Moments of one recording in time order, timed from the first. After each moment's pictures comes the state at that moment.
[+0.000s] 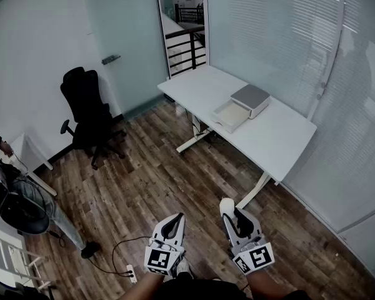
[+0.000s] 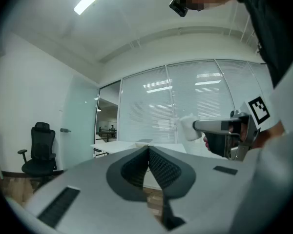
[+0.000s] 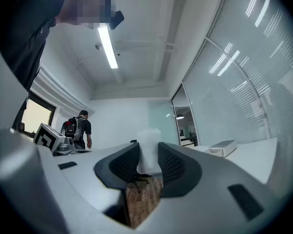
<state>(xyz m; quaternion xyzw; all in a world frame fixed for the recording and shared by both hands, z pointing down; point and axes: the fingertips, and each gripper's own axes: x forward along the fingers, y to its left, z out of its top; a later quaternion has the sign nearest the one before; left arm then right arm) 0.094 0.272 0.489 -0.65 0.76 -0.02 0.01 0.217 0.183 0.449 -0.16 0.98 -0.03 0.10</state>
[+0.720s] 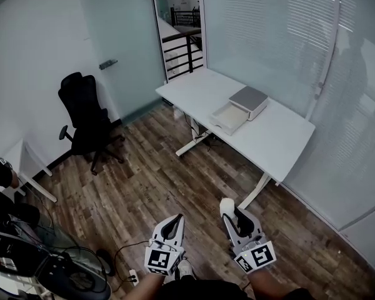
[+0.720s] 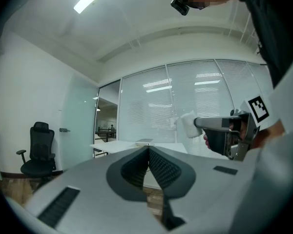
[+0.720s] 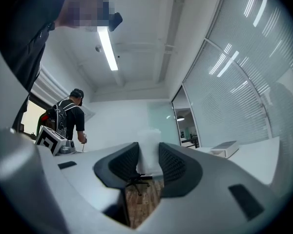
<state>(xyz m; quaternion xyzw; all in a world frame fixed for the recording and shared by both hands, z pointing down) 0.079 0.271 0.493 -0.65 0.76 -0.02 0.00 0.206 0.182 0.447 -0.16 0.98 -0.03 0.12</state>
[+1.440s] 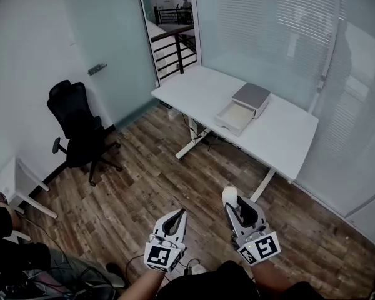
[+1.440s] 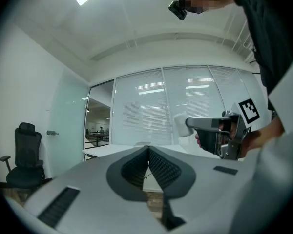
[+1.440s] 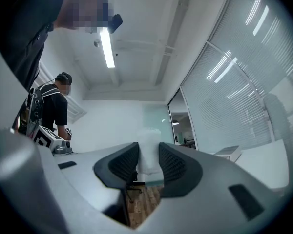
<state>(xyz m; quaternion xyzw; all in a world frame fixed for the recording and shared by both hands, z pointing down) -0.018 0.250 0.474 -0.70 0.71 -0.01 0.03 0.106 0.166 0.427 -0.20 0.97 -0.01 0.13</state>
